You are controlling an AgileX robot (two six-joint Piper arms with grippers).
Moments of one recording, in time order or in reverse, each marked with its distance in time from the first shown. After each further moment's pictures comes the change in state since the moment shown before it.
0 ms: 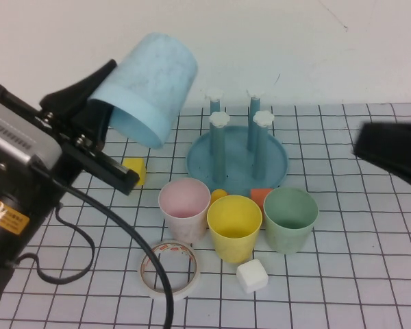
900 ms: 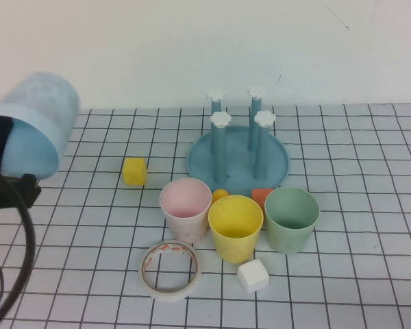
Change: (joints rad) right arm -0.169 -1.030 0.731 -0.486 -0.425 0.569; left arm 0.041 -0.419 -0.004 -0.574 0.885 0.155
